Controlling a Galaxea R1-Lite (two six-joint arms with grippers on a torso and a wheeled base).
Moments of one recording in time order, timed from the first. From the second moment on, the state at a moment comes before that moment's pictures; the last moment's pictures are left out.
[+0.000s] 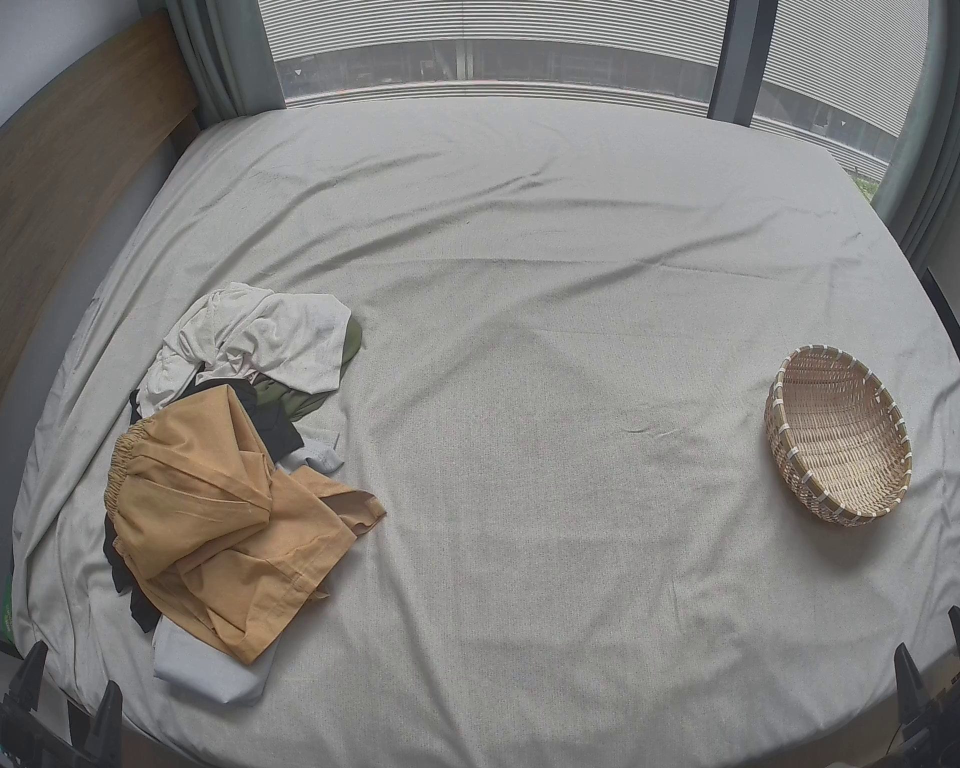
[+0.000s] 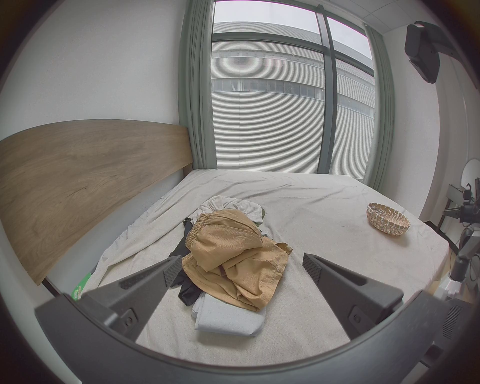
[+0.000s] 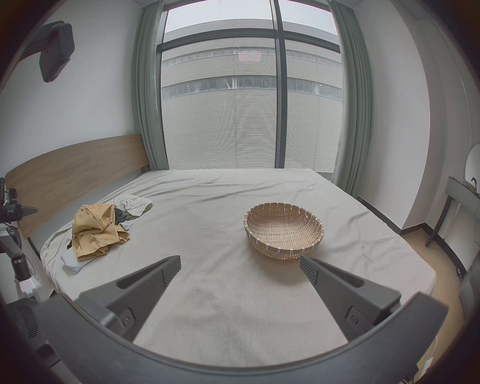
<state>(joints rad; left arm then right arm) 0.00 0.02 -0.02 0.00 -0.02 -0.01 0.00 0.02 -0.02 0.00 0.02 0.00</state>
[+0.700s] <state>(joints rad) 0.00 0.02 -0.02 -0.01 -0.02 0.00 0.00 0.02 -0.02 0.00 0.02 0.00</state>
